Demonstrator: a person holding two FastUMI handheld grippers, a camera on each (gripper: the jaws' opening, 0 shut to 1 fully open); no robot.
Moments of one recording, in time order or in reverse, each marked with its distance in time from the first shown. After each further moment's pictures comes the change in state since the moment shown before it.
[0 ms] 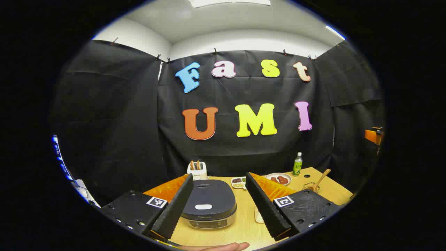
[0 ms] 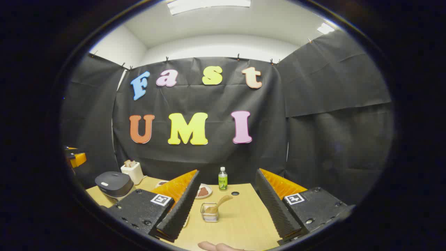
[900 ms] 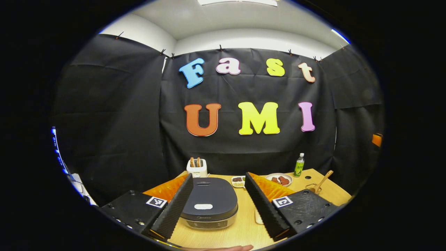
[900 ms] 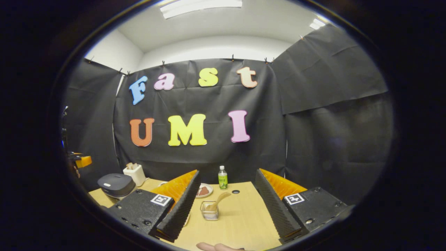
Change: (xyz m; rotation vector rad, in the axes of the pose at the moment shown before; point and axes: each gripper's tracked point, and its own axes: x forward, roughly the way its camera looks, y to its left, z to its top) left arm 0.024 0.006 -0.019 -0.039 0.012 -0.025; right arm -0.016 -0.014 -0.018 0.055 -0.008 0.020
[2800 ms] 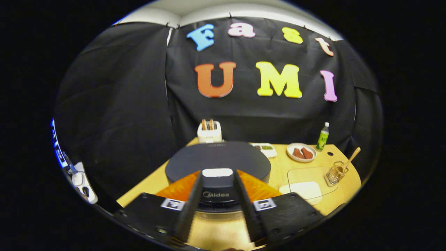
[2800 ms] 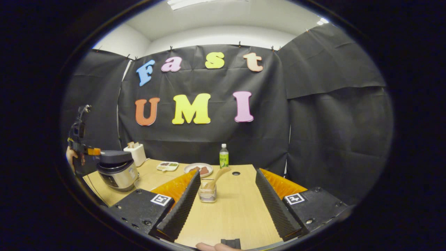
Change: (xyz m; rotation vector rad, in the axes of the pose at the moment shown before) left arm 0.034 0.051 -0.068 0.048 0.164 0.170; right arm -0.009 -0.014 -0.100 -0.065 0.126 0.018
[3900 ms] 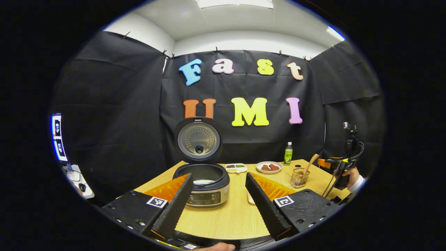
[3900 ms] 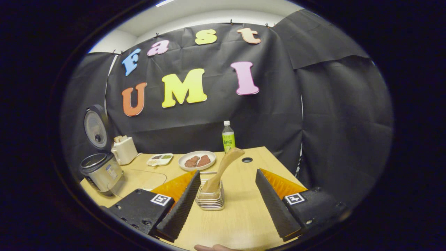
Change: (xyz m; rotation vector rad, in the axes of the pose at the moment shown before) left arm -0.155 -0.041 -0.036 -0.056 -0.172 -0.177; right arm 0.197 0.028 -0.111 0.126 0.138 0.014
